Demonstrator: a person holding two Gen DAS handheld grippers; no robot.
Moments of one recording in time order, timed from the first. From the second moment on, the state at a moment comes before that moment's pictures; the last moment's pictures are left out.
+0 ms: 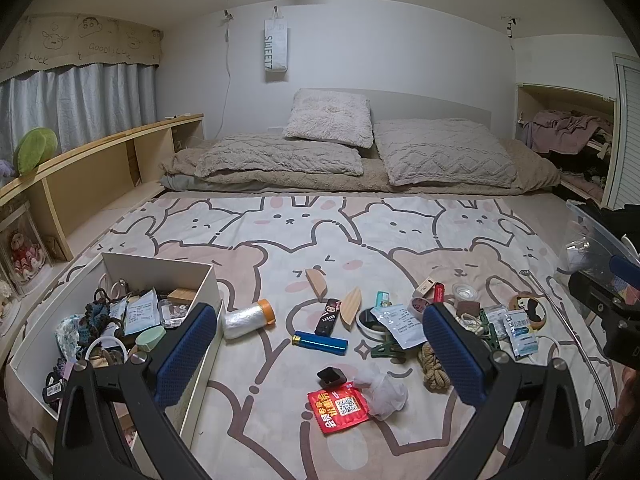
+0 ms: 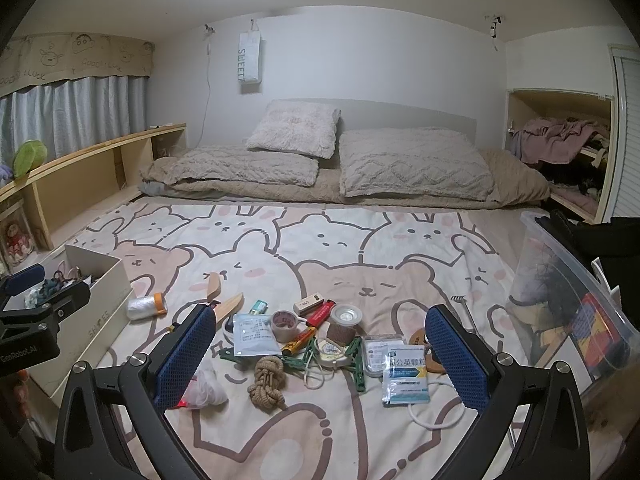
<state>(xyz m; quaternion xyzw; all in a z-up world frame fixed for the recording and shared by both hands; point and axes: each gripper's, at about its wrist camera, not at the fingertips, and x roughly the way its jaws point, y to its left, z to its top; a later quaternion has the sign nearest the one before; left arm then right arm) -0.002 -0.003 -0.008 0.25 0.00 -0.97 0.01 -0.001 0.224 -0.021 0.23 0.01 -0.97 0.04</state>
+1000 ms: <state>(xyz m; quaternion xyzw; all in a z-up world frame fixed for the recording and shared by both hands) -0.044 -0.018 -0.064 0.34 0.02 -0.94 0.02 -0.056 0.238 -0.086 0.35 -0.04 -0.94 0.03</state>
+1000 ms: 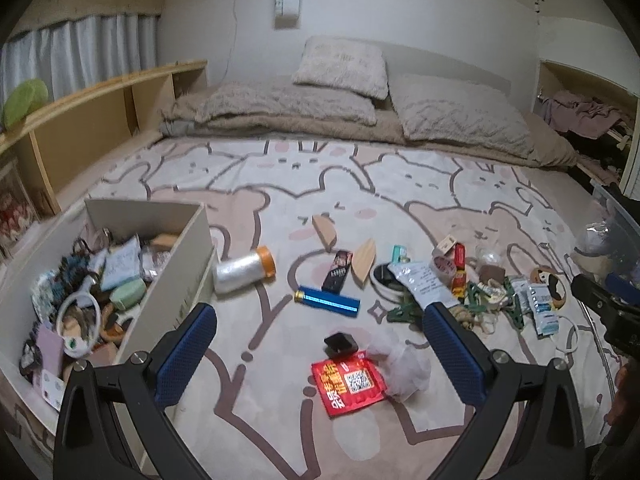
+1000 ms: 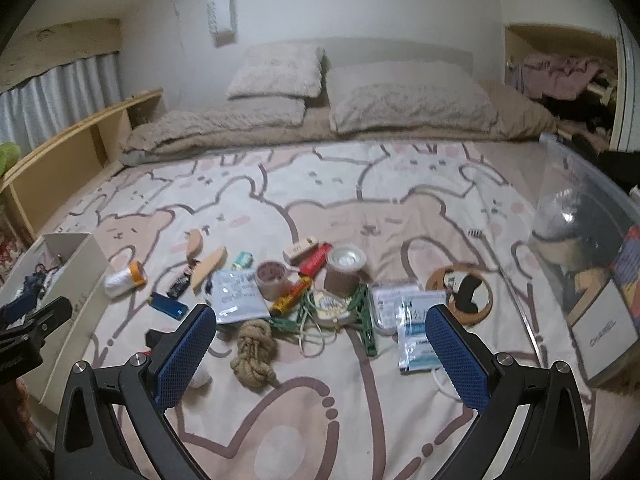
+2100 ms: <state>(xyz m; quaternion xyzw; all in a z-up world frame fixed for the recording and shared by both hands) -0.069 0.000 -0.143 0.44 0.01 -0.90 -0.01 -0.114 0.190 -0.173 0.45 -0.03 -0.88 0.15</state>
